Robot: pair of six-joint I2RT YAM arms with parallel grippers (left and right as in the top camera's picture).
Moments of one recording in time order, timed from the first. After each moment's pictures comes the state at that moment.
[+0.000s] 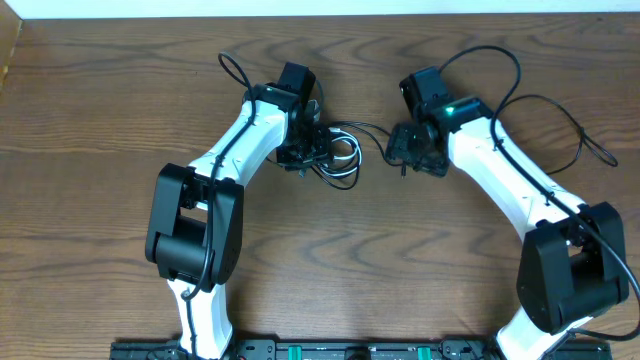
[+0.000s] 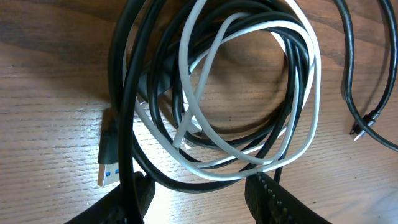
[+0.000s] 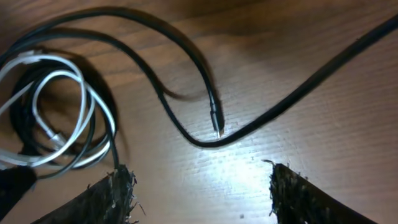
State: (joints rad) left arm -0.34 2.03 1.50 -0.89 0.33 -0.43; right arm 0.38 1.83 1.37 -0.84 -0.03 0.74
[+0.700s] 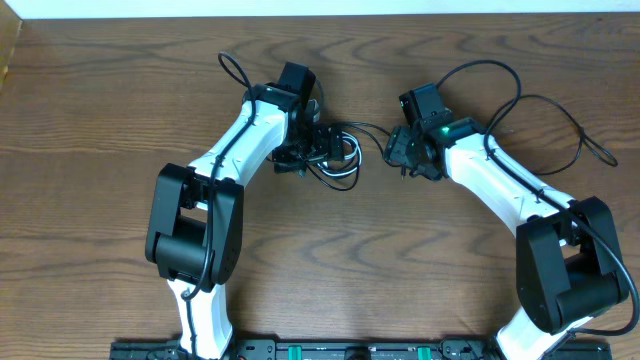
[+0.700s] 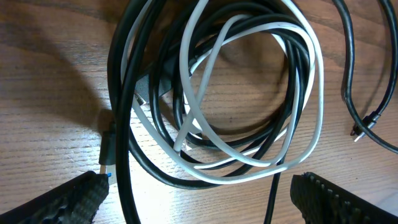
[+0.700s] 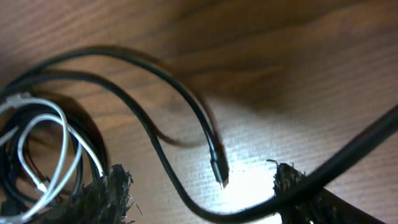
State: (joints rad) left arm -0.34 2.03 1.50 -0.89 0.33 -0.43; right arm 0.38 1.83 1.21 -0.58 0.03 0.78
